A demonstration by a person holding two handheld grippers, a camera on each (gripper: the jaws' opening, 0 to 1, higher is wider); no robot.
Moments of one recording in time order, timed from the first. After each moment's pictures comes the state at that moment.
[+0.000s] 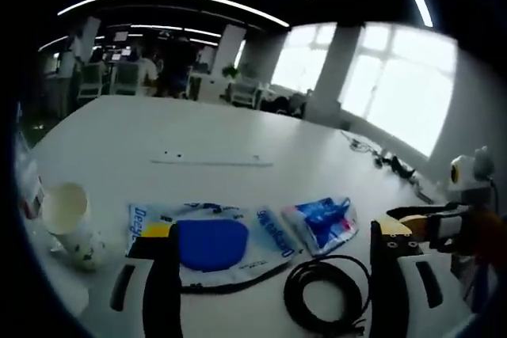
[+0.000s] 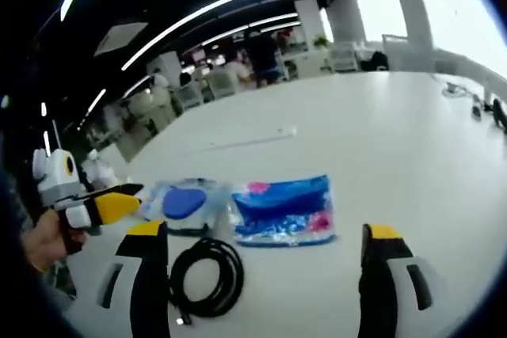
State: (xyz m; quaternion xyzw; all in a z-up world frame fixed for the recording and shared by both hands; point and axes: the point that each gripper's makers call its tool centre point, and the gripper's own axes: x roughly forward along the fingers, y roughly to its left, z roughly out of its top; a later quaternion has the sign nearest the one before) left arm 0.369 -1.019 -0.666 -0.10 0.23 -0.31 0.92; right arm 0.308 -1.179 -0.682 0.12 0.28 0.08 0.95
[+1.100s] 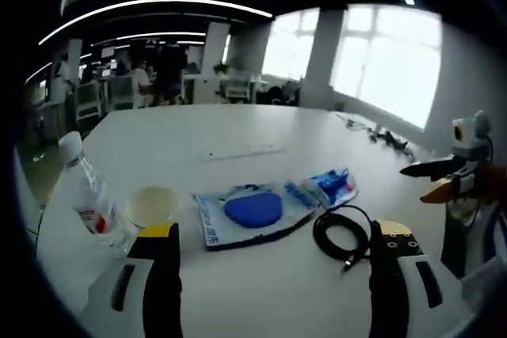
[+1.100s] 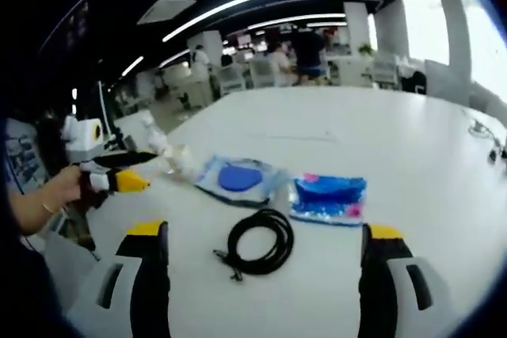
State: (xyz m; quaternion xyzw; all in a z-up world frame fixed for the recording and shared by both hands) left arm 0.317 -0.913 -0.643 -0.01 0.25 -0.34 0.91; right arm 0.242 -1.128 -0.631 0.04 0.29 0.18 0.94
